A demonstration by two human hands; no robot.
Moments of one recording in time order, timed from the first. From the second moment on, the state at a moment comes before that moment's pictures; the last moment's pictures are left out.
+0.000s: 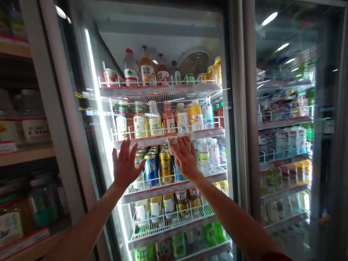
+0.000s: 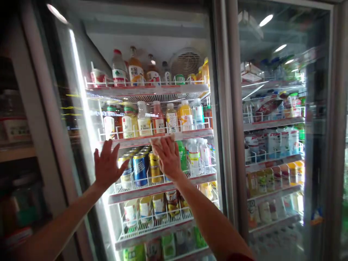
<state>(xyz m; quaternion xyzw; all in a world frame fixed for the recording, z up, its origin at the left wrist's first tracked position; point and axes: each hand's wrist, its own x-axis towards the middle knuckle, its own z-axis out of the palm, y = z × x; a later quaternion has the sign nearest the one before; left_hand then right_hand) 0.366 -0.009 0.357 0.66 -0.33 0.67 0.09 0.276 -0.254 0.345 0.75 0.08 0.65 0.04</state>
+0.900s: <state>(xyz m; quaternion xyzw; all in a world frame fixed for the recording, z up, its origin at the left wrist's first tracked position) 0.366 -0.009 0.355 0.67 -0.31 0.67 0.08 0.273 -0.280 0.347 0.75 0.09 0.65 0.04</state>
